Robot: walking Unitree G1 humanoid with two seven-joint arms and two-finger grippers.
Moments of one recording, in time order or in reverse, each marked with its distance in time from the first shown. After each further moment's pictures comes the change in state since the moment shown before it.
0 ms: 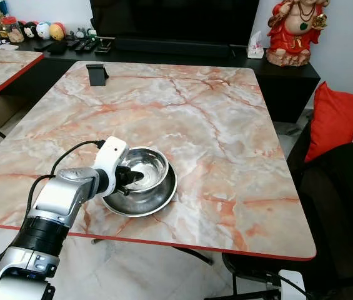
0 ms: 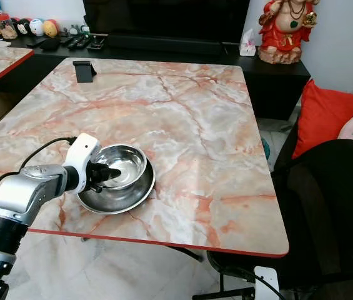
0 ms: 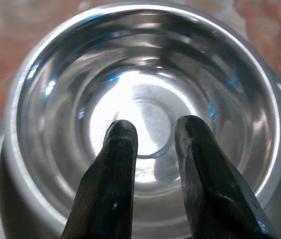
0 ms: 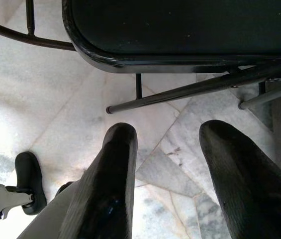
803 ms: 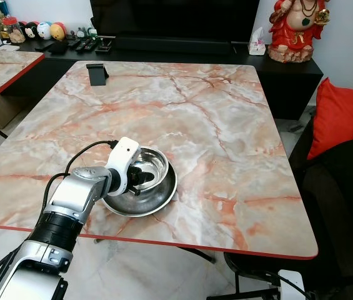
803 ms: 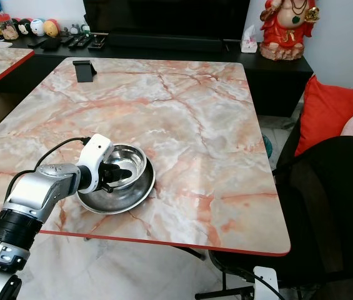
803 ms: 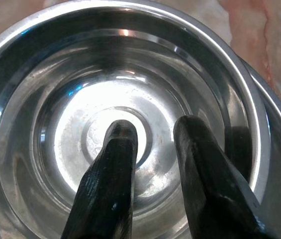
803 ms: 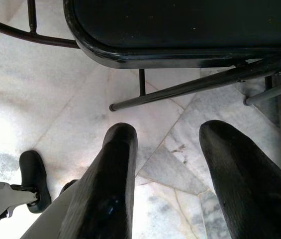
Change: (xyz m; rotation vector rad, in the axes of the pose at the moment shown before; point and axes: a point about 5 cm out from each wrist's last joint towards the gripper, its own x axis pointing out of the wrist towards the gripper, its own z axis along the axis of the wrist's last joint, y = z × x) left arm 0.013 -0.009 0.004 0.012 0.023 -0.041; right arm 0.000 0.002 0.000 0.005 0.000 -0.001
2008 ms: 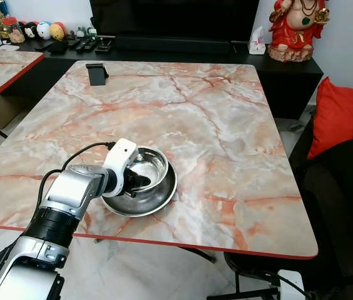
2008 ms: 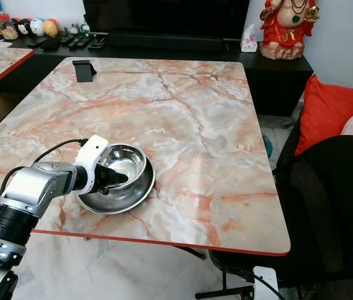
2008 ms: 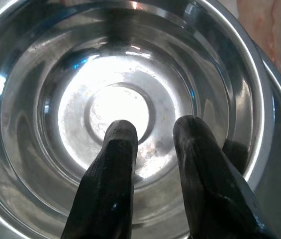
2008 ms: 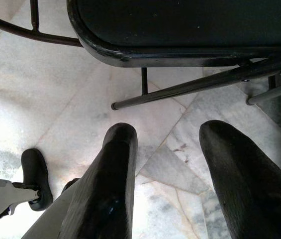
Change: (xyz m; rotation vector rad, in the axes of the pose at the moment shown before) left arm -0.006 0.002 0.001 -0.028 0.083 -0.012; right arm 0.000 0.000 0.000 -0.001 0.005 0.006
